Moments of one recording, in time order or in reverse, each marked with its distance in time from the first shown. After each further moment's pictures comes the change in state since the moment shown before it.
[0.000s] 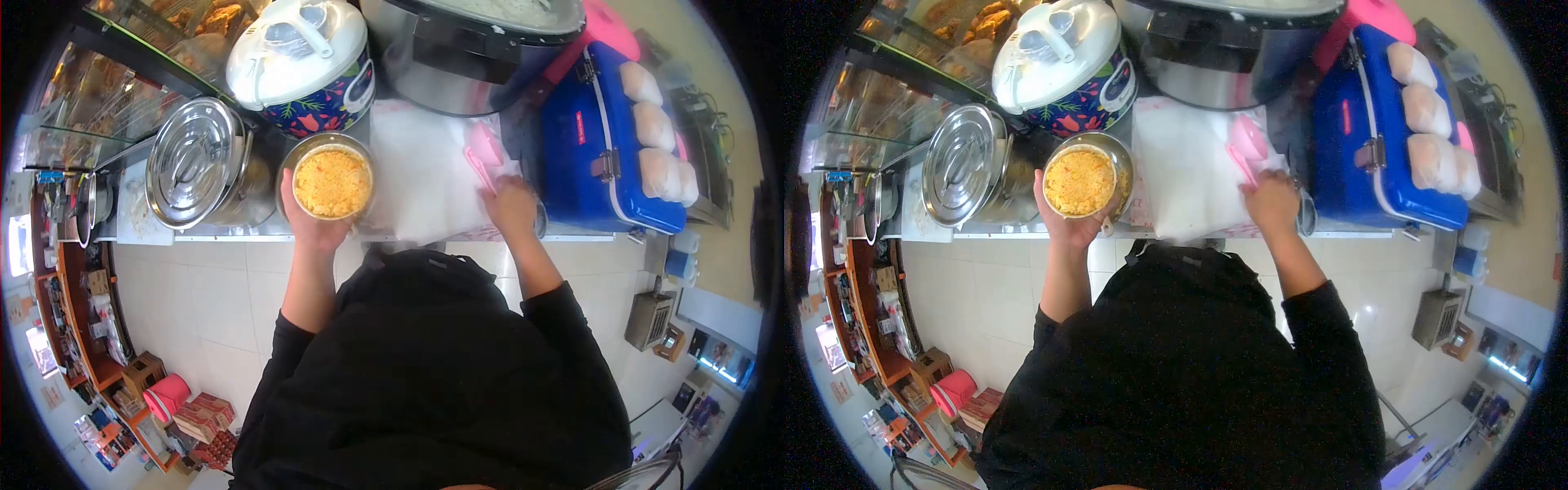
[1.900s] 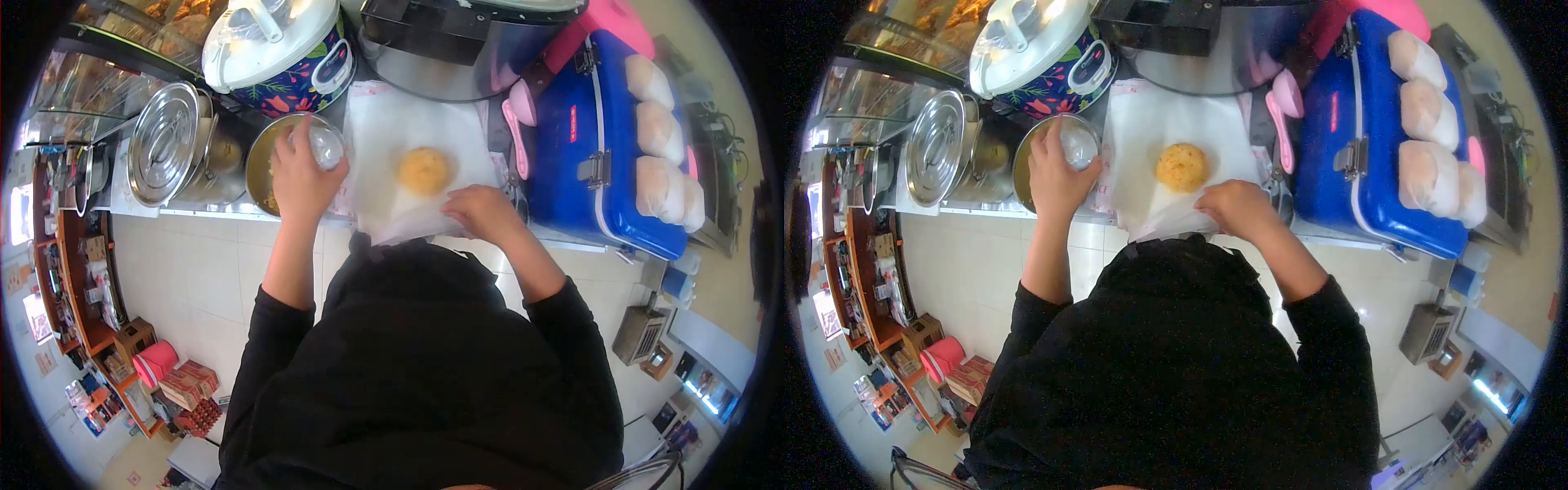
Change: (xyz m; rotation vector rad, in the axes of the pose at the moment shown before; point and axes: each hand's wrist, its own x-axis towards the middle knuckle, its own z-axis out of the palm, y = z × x) left_hand 0.023 -0.051 0.027 2.257 0.386 0.912; right_hand 0.008 0.032 -0.024 0.453 -0.402 -0.667
